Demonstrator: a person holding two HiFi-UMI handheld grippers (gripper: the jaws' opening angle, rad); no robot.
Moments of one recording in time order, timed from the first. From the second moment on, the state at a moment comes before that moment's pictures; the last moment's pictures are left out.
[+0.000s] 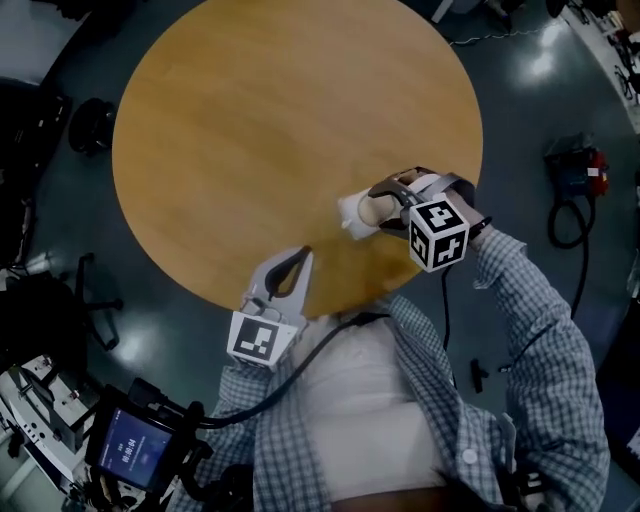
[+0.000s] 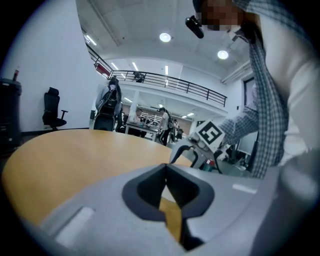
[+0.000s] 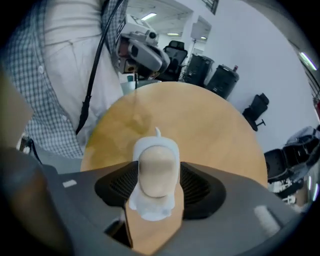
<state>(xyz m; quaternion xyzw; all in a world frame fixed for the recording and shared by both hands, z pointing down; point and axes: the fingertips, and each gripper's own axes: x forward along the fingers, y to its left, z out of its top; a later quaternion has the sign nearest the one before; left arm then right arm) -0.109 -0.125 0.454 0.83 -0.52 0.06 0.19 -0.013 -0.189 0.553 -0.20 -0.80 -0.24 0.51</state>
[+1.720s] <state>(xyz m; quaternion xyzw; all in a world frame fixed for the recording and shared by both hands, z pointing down) -0.077 -0.154 0.436 0.87 -0.45 0.06 0.17 0.008 -0.213 0.436 0.23 -0.94 0.26 0.04</state>
